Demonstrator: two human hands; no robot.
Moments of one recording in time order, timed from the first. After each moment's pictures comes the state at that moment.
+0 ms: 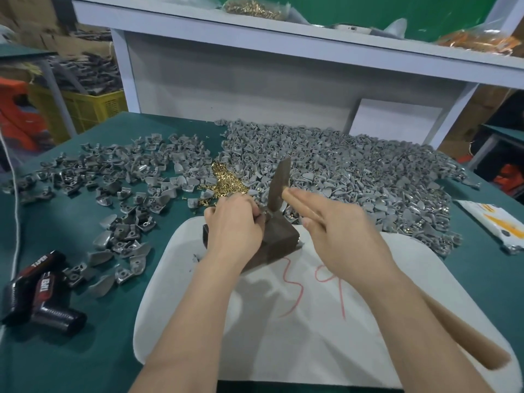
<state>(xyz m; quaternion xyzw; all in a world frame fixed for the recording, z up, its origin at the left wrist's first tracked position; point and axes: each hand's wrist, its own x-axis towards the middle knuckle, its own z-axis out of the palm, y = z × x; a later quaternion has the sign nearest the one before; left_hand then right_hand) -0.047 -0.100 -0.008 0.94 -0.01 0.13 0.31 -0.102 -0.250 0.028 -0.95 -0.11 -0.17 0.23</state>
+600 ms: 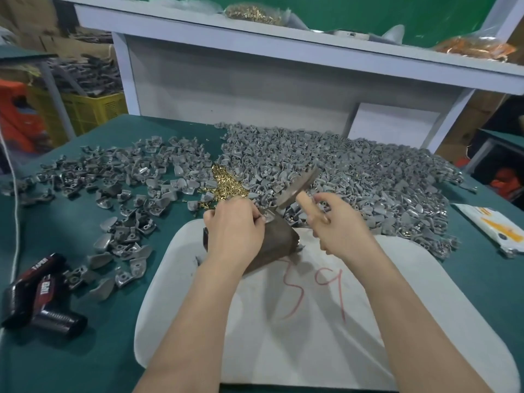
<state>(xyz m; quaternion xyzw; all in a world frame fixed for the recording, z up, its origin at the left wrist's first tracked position) -0.046 -0.100 -0.008 0.94 0.00 0.14 0.31 -0.047 -0.273 -0.005 -0.93 0.04 -0.09 0.35</state>
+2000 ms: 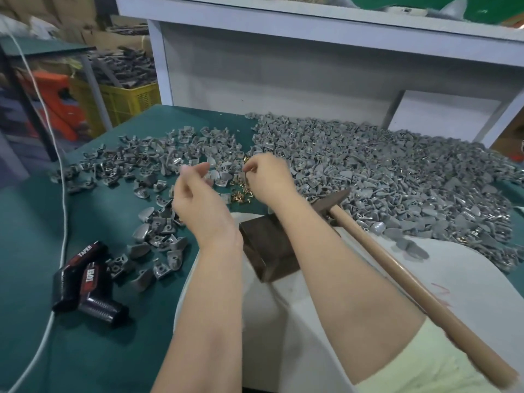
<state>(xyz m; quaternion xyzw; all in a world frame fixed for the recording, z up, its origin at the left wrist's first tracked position) -0.035 -0.052 0.004 0.43 0.23 0.34 0.80 0.048 -0.122 0.002 -0.95 -0.11 -0.10 0.26</state>
